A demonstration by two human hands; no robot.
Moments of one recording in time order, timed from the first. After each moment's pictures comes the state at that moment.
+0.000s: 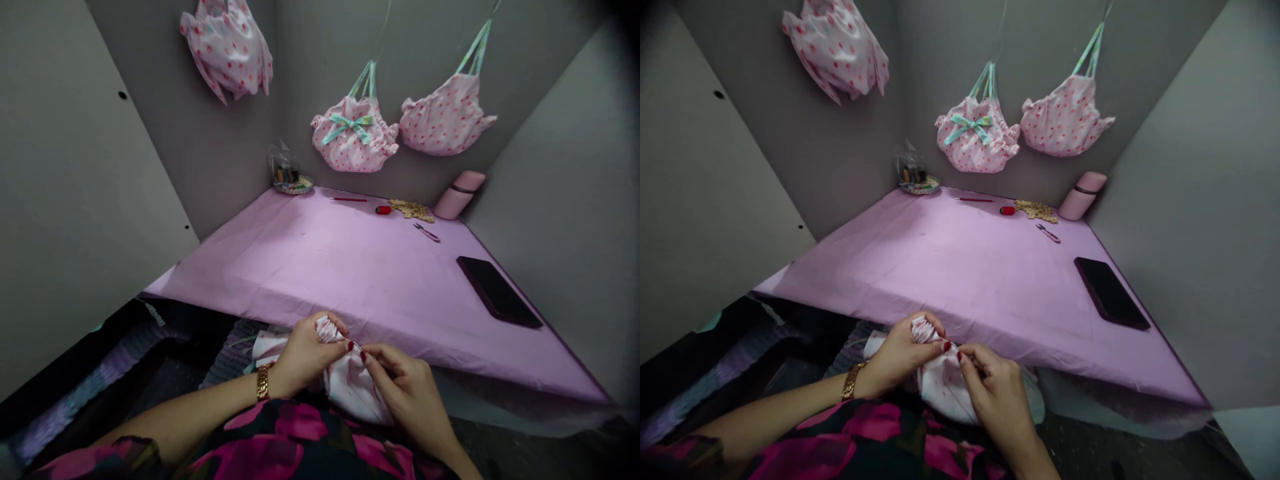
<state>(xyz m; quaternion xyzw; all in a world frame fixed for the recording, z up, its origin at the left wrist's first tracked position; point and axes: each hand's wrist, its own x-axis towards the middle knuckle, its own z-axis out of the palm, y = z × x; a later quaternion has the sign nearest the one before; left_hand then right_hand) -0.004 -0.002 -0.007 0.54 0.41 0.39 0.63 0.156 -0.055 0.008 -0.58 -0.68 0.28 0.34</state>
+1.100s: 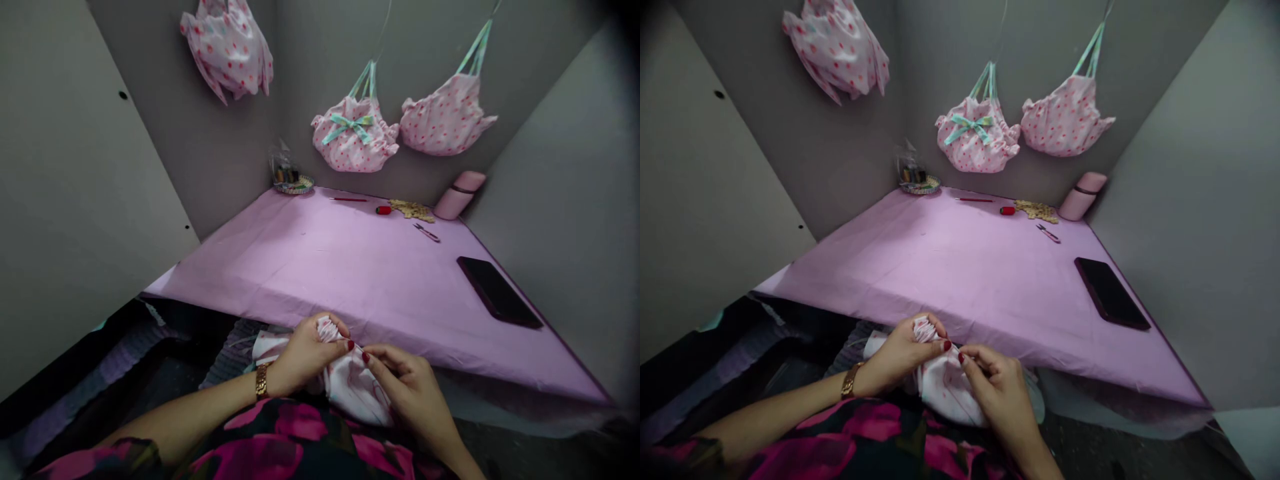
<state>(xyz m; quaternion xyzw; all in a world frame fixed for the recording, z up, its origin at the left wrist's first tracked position) -0.005 0.001 -0.004 0.52 0.40 0.36 0.66 0.162 -0.052 -0.004 -0.58 -0.63 0.35 0.37</state>
